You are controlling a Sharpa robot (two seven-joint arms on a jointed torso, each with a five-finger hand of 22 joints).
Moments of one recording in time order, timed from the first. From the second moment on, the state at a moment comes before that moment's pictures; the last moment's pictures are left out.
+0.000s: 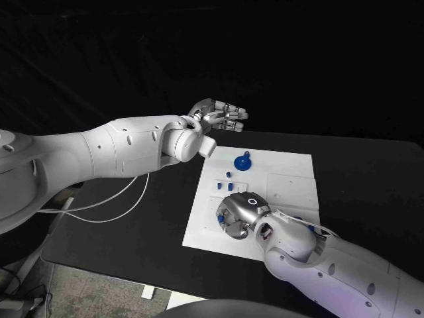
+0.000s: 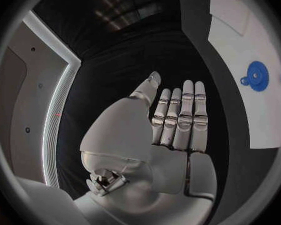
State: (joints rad) left arm 1.30 -0.72 -0.10 1.21 -0.07 -0.27 0.27; left_hand 1.38 0.00 0.11 -0.12 0.11 1.05 0.14 0.06 0.06 1.04 0.15 0.06 0.06 1.18 0.12 0.07 0.07 0.05 1.04 0.10 0.09 0.13; right arm 0.92 -0.35 -0.03 1.40 -1.86 -0.25 -0.25; right_hand 1.23 -0.12 0.54 -0.20 0.16 1.12 0.11 0.07 0.07 1.23 0.07 0.06 0.06 1.44 -0.04 0.86 0.52 0.14 1.47 -0.06 0.46 0.86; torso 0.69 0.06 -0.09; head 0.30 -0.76
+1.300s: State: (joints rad) left arm 1.30 -0.73 -0.10 1.19 -0.06 -0.25 0.26; left_hand 1.38 0.00 0.10 -0.11 0.10 1.05 0.14 0.06 0.06 1.04 0.15 0.06 0.06 1.18 0.12 0.07 0.07 0.05 1.04 0.10 0.09 0.12; right arm 0.92 -0.60 0.14 1.63 -1.57 -0.37 -0.20; right_hand 1.28 -0.10 0.27 -0.13 0.24 1.13 0.10 0.07 0.07 1.28 0.03 0.14 0.08 1.44 -0.06 0.86 0.50 0.16 1.47 -0.06 0.44 0.80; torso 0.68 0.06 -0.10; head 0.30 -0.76
